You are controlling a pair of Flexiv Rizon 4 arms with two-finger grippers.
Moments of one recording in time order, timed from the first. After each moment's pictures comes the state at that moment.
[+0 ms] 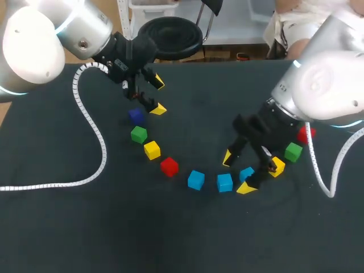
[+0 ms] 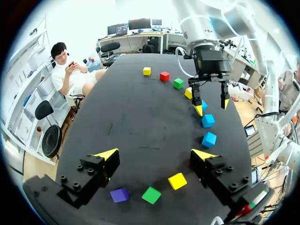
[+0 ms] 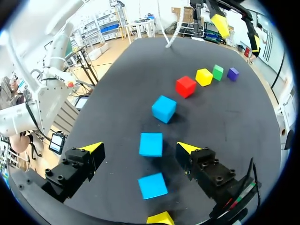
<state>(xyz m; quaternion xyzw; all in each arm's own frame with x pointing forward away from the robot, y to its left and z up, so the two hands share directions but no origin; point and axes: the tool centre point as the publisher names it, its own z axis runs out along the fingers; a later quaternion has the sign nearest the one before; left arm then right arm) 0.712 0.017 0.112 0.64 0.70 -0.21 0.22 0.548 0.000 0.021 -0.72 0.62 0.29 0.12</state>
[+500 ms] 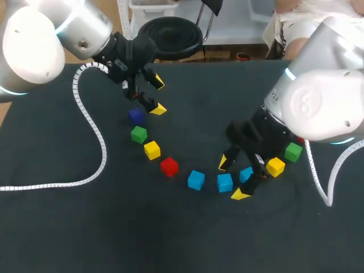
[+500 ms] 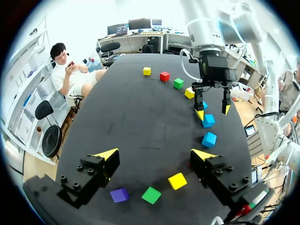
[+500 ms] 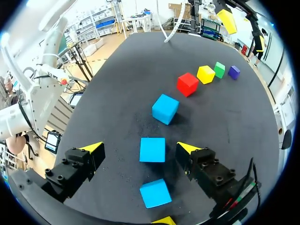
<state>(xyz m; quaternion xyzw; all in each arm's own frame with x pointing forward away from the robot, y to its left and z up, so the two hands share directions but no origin) 0.712 0.017 0.112 0.64 0.70 -0.21 0.22 0.541 0.009 0.011 -0.73 0.62 0.26 0.12</state>
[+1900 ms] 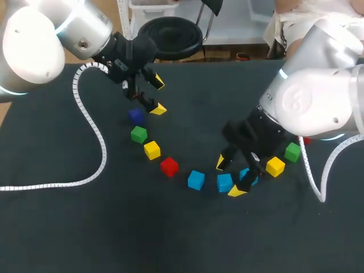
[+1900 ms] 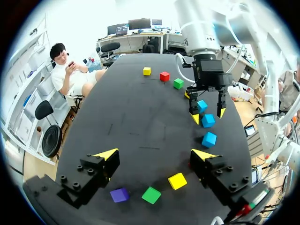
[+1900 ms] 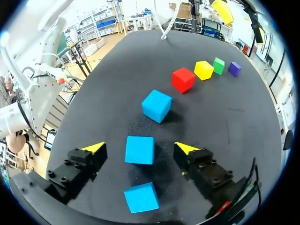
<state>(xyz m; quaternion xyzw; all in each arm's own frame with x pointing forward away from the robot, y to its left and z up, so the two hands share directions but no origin) 0.712 0.017 0.112 0.64 0.70 -0.21 0.22 0.555 0.014 -0.002 -0.73 0.62 0.27 0.12</state>
